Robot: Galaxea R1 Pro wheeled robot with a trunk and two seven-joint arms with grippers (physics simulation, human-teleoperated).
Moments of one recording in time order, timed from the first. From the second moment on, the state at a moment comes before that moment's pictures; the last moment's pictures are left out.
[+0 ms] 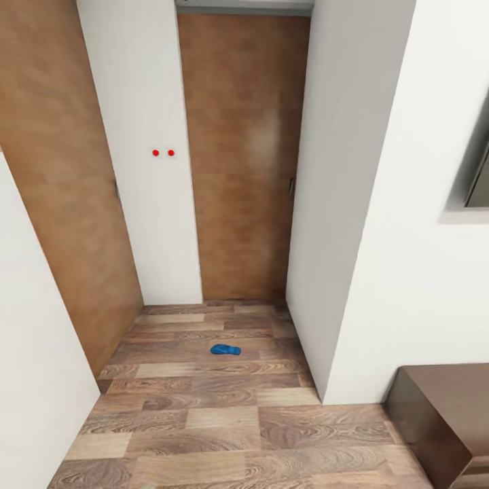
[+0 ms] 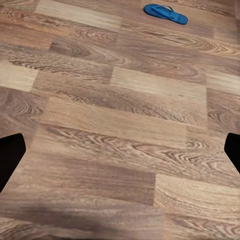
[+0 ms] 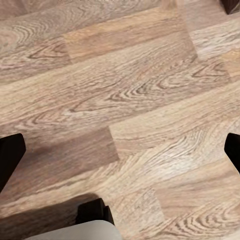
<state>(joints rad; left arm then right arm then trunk) 0.00 -0.01 0.07 -0.73 0.18 -0.18 -0.01 -0.01 -0.10 -0.15 -0.37 -0.15 -0.22 0.00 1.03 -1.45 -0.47</state>
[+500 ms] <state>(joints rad) 0.00 -0.01 0.07 -0.73 0.18 -0.18 -0.01 -0.01 -0.10 -0.15 -0.37 -0.15 -0.22 0.00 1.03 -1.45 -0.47</state>
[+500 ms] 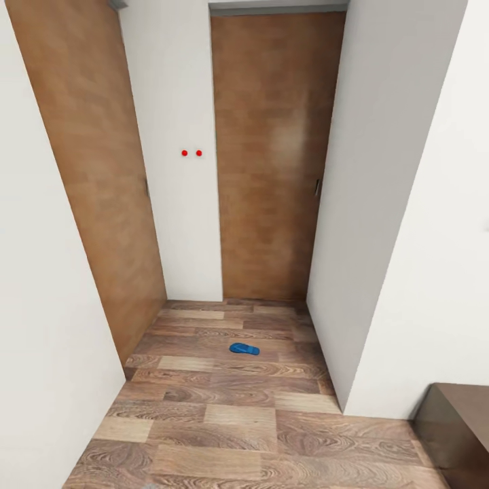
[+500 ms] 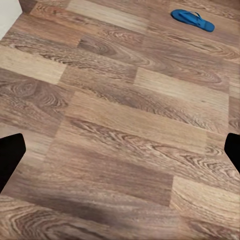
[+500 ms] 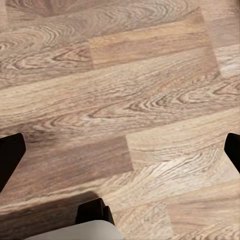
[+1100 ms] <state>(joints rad) 0.00 -0.01 0.06 -0.67 0.18 -0.18 -0.01 -0.01 -0.10 -0.15 -0.31 -0.15 -0.22 0.00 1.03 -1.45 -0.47</state>
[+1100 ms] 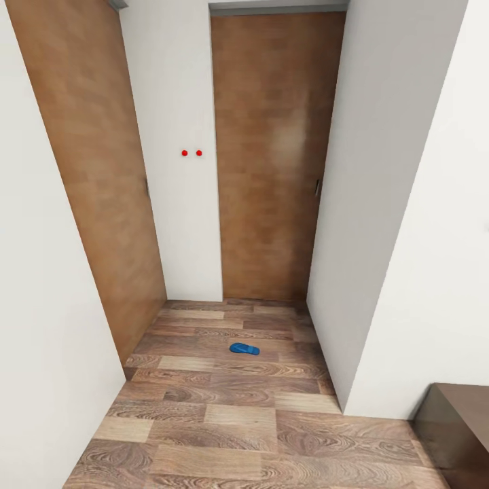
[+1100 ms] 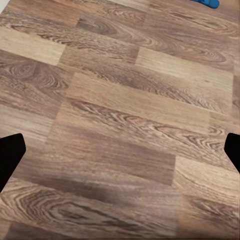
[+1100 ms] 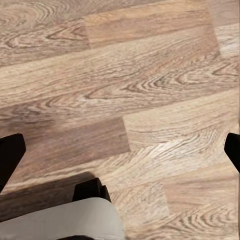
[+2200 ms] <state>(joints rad) 0.00 -0.01 0.00 -0.66 0.18 -0.18 0.00 -0.01 -0.11 -0.16 -0.25 -0.16 -0.22 0.00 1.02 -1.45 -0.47</state>
